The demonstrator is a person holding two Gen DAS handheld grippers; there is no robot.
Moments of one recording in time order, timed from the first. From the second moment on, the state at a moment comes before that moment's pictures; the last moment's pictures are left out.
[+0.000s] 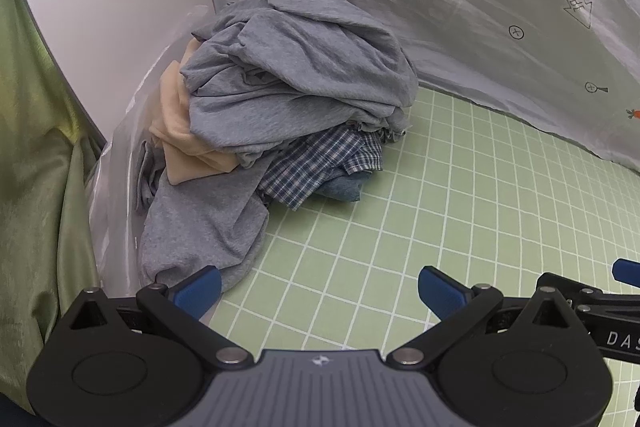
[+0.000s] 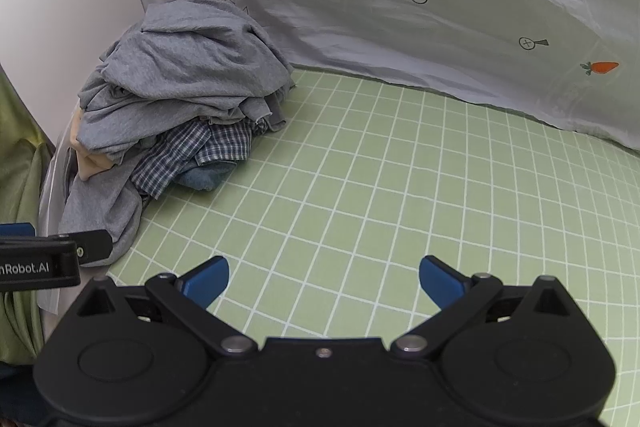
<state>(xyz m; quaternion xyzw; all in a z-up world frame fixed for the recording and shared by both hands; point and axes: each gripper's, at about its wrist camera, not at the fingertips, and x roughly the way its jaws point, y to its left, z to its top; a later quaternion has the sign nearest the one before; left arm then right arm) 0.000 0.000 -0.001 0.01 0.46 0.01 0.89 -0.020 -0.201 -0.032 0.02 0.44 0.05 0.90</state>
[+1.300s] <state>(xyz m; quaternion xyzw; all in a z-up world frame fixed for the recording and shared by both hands) 0.000 0.001 -0.001 0.01 0.46 0.01 0.89 -0.019 -0.203 -0.034 0.02 0.44 0.06 0.89</state>
